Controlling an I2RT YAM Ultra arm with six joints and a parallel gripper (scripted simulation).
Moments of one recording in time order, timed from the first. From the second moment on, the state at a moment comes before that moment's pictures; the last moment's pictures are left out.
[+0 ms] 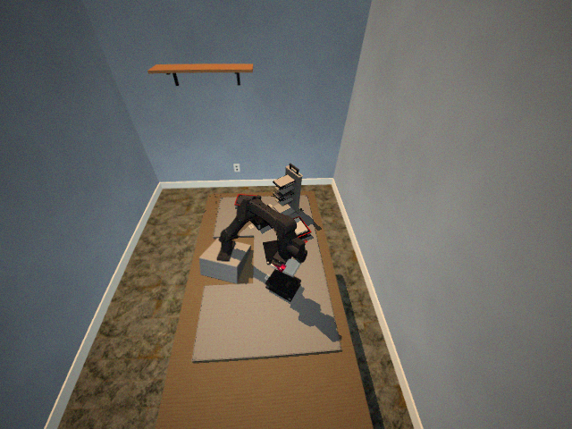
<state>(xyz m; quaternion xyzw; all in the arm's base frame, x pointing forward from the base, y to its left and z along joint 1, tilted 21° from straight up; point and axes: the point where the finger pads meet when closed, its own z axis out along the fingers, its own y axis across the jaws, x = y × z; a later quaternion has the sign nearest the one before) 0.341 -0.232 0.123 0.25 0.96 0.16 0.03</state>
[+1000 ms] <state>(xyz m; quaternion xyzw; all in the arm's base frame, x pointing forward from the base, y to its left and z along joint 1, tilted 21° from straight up) 0.349 -0.203 0.138 0.17 0.97 0.16 0.05</state>
